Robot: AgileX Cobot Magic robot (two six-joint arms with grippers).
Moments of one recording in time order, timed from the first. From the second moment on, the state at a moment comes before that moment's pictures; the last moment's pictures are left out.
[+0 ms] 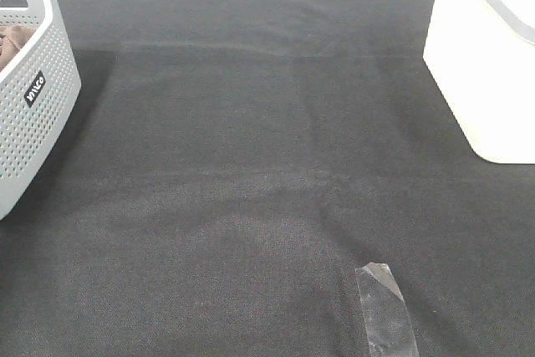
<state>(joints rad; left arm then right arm) 0.13 1.99 -1.91 0.29 1.20 1.15 0.03 0.00 -0.50 0.07 1.07 -0.15</state>
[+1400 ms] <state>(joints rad) 0.19 2.26 -2.03 0.12 1.21 1.07 0.03 0.00 -0.50 0.07 1.07 -0.15</state>
